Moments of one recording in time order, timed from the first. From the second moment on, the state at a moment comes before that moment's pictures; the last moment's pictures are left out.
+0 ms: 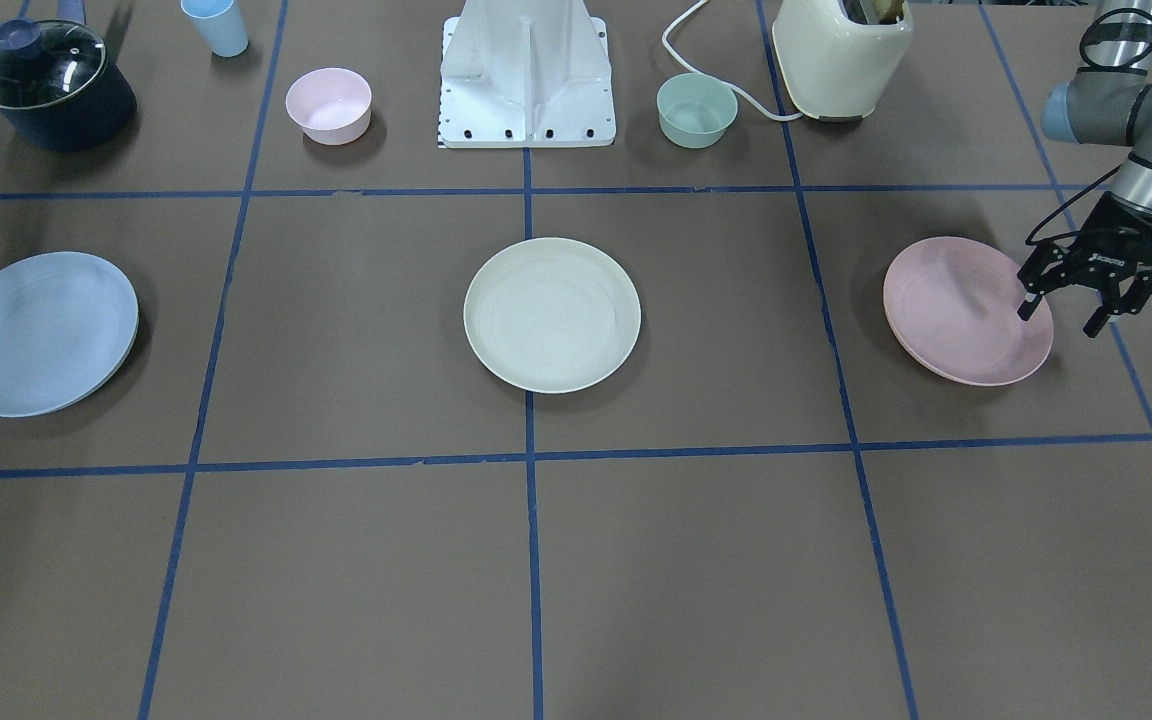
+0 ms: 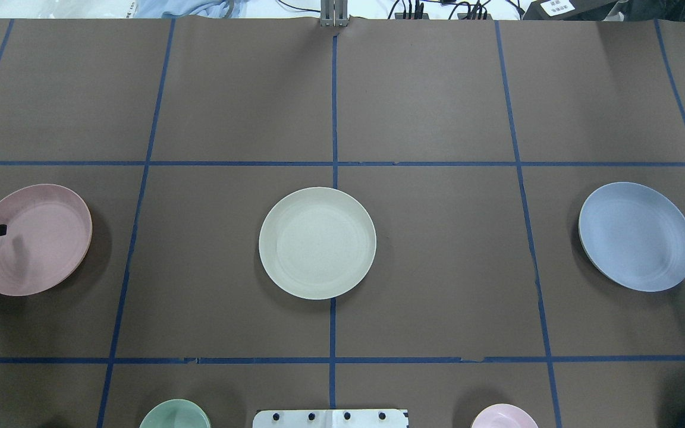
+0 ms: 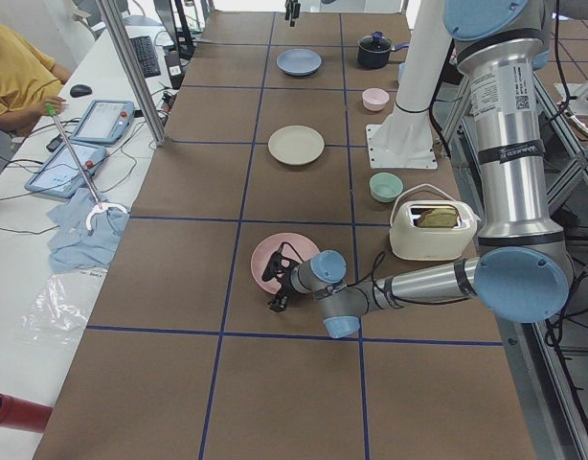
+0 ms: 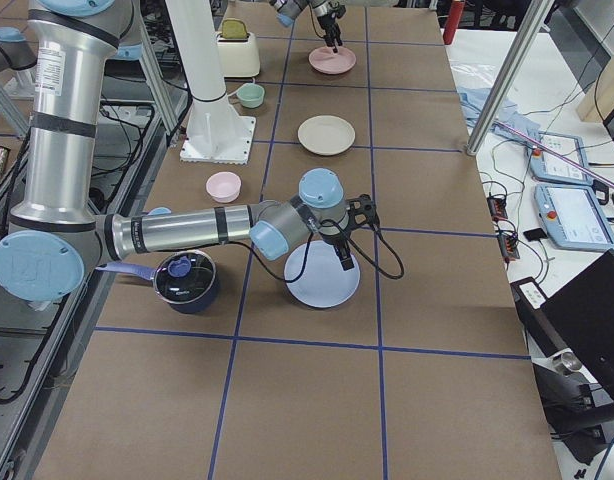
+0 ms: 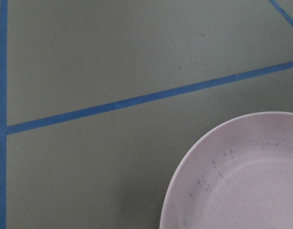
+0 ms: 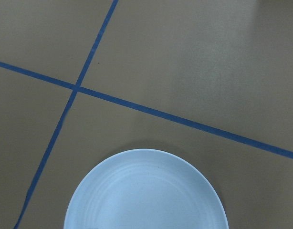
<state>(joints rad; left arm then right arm) -0.86 -1.37 -1.35 -3.04 -1.82 -0.77 1.29 -1.74 1.86 -1.03 2.36 0.34</state>
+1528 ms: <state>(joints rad) -0.97 -1.58 -1.75 -2.52 -2.09 -0.73 1.29 -1.74 1.86 -1.02 2.37 0.35</state>
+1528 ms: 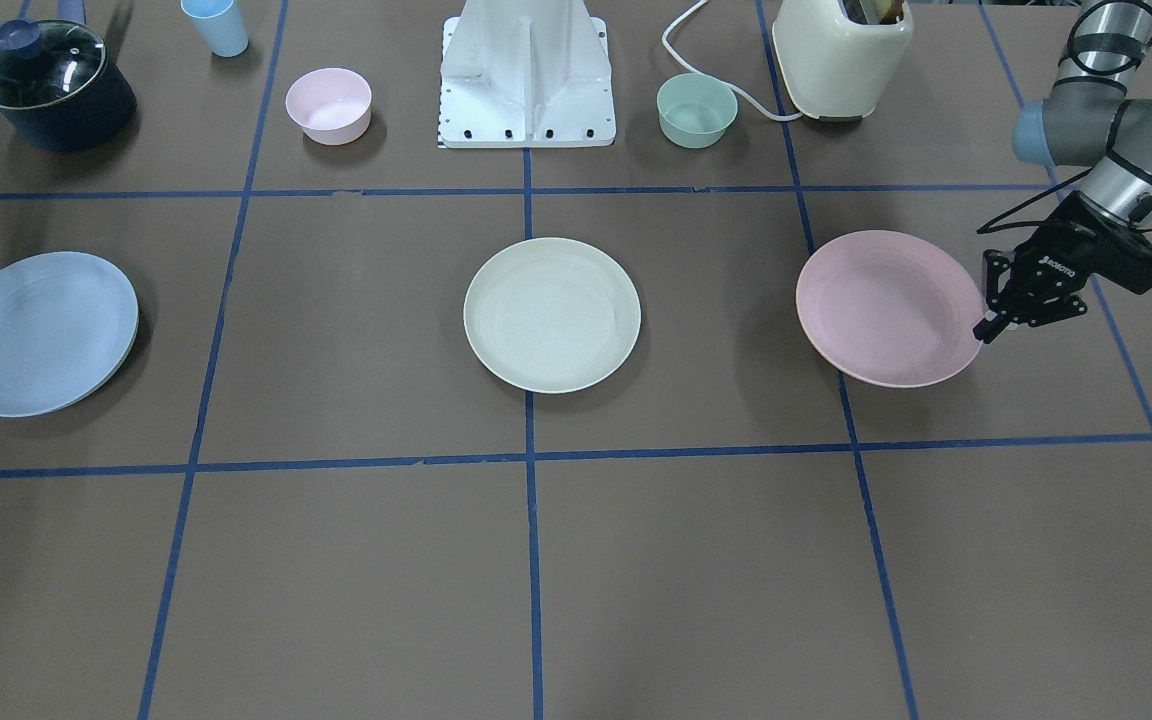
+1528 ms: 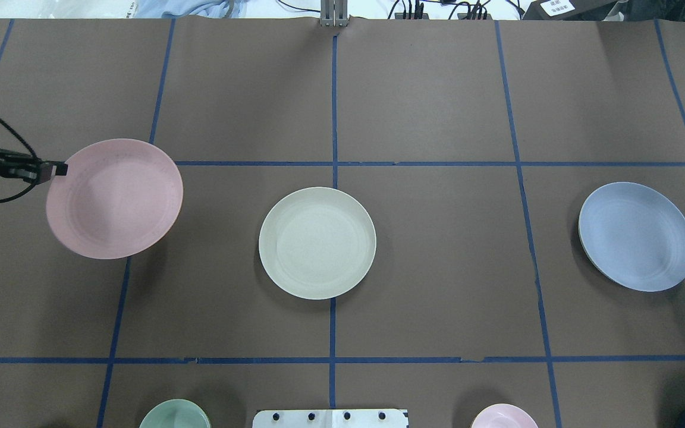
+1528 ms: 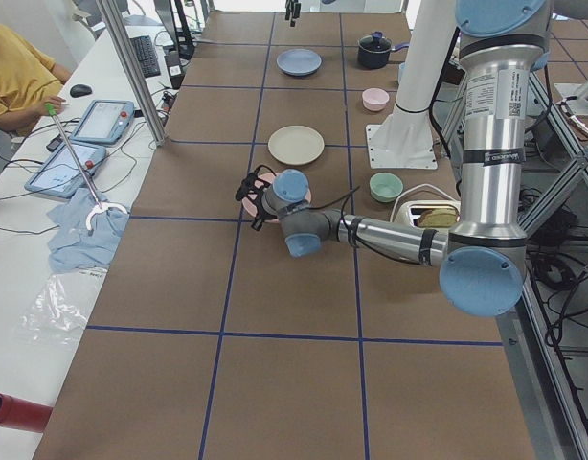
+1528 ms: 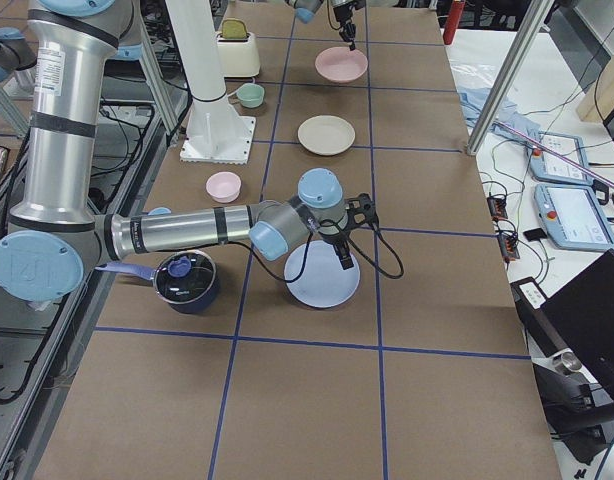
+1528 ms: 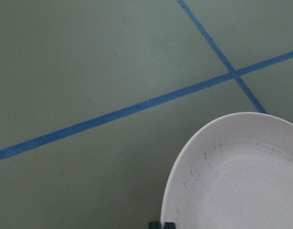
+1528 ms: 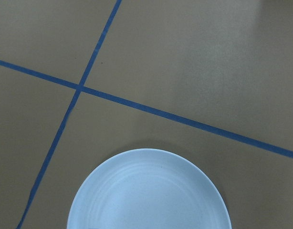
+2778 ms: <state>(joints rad) -0.49 -2.03 -1.72 -2.08 -1.71 -1.21 1.29 -1.74 1.86 -1.02 2.37 0.35</state>
